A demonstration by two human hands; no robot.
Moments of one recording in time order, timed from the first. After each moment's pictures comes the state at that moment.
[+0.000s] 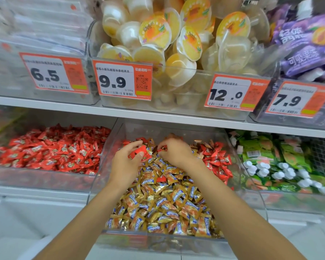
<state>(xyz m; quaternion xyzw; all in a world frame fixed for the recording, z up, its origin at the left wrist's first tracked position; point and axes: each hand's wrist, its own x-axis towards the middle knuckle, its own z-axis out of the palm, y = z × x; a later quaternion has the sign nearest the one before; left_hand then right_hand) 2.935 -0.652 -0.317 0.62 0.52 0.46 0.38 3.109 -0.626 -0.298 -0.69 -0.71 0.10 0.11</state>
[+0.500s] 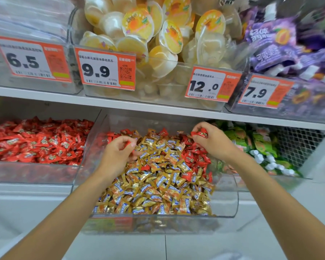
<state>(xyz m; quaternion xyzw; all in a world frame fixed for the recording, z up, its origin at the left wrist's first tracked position) 2.945 -0.666 -0.309 0.57 0.45 0.45 0.52 3.204 -0.720 -0.240 -0.71 -0.62 0.16 0.28</state>
